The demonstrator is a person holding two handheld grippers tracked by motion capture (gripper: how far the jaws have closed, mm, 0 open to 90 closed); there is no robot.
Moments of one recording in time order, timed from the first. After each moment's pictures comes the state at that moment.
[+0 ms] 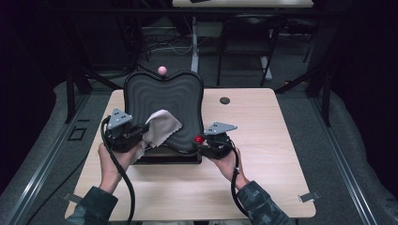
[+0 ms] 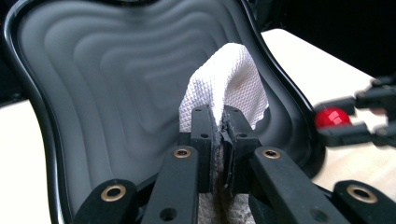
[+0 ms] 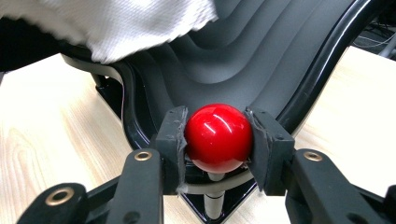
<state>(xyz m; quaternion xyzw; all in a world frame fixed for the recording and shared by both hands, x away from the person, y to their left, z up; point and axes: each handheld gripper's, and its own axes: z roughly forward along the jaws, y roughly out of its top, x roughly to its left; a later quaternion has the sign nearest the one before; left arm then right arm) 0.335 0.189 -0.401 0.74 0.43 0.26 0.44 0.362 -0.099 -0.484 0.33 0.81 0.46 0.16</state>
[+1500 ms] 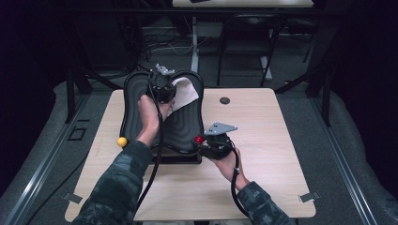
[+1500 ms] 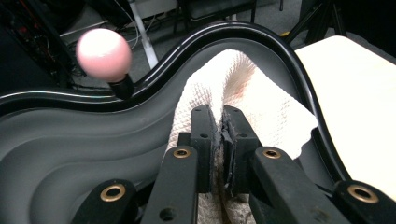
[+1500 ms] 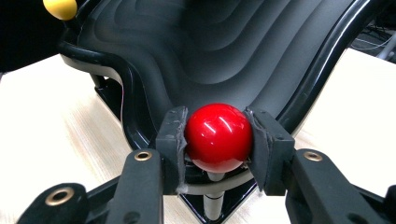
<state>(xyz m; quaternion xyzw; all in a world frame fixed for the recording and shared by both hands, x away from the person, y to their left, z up) 0.473 0.097 -0.378 0.75 0.46 0.30 0.37 0.361 -0.099 -0.485 0.33 0.80 0.47 0.16</state>
